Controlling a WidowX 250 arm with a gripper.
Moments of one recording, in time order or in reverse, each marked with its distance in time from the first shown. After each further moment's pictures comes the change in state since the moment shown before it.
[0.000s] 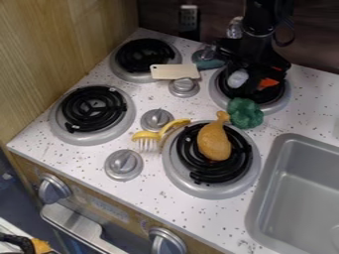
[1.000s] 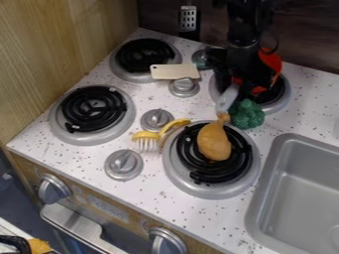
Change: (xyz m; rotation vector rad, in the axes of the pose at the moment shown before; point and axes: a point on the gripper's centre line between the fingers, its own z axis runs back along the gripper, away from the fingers) arm -0.005 0.013 -0.026 -0.042 -0.001 -0.006
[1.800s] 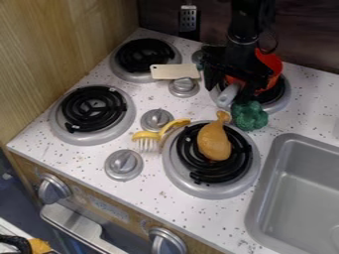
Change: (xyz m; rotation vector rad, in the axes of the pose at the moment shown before) arm -0.005 0.003 0.014 0.077 0.079 0.045
